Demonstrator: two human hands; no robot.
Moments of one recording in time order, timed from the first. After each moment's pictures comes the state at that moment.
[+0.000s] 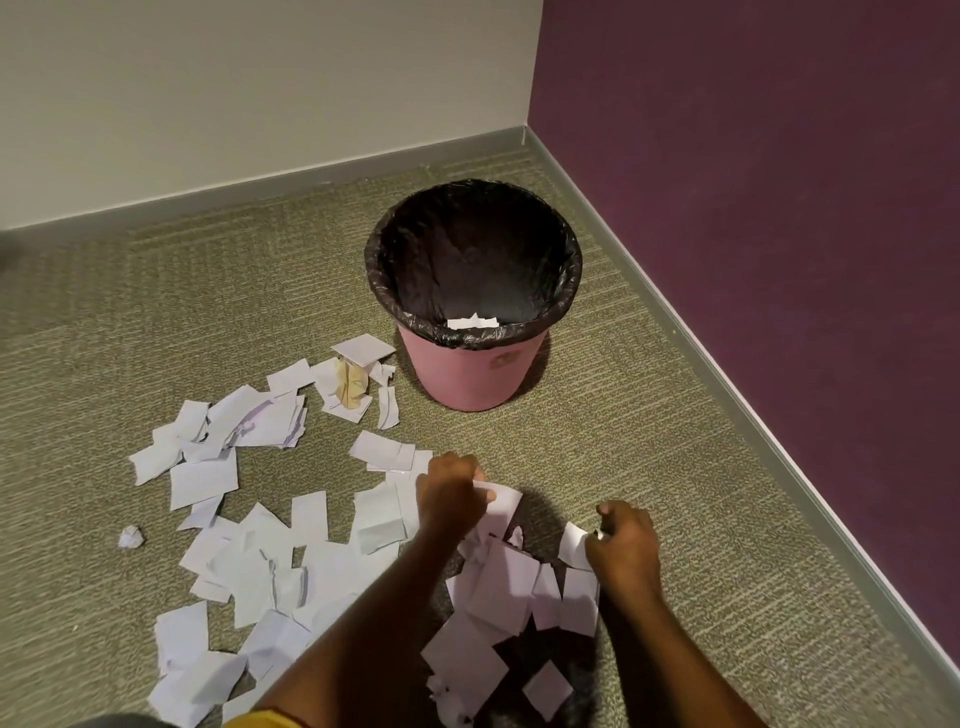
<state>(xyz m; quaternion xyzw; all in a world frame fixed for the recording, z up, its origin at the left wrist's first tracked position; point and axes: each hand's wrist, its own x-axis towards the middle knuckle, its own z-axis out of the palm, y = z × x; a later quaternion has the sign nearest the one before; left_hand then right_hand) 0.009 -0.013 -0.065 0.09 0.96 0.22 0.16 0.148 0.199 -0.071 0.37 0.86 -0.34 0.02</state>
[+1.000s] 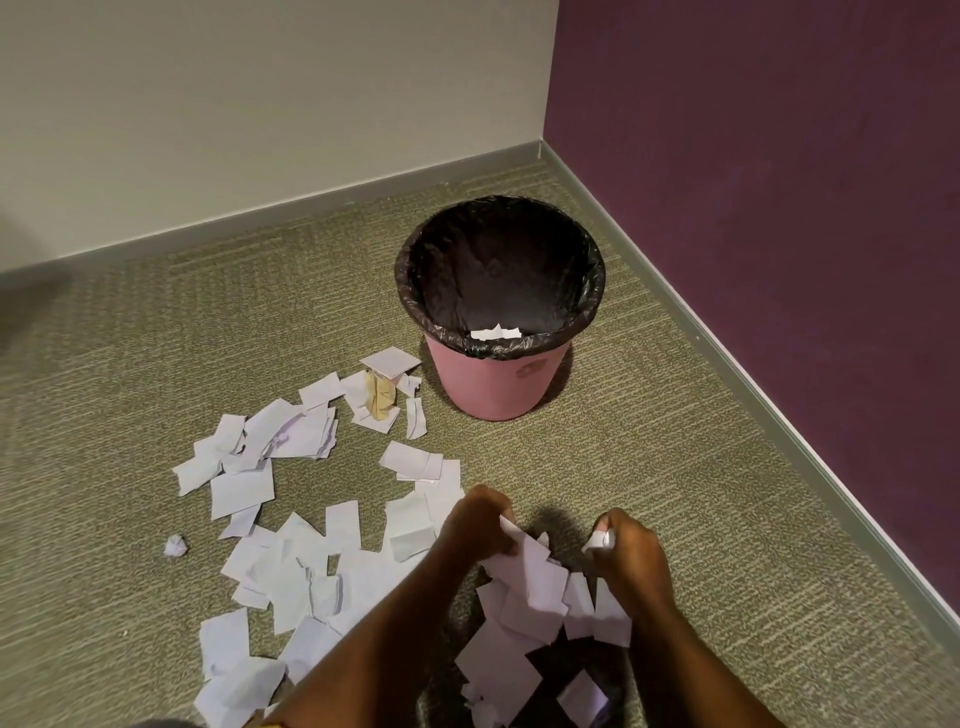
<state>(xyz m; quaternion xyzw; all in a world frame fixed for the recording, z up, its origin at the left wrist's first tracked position) 0.014 -0.036 -0.057 0.19 0.90 0.25 0.30 0.140 0.174 -0.051 0.33 0.87 -0.36 0.09</state>
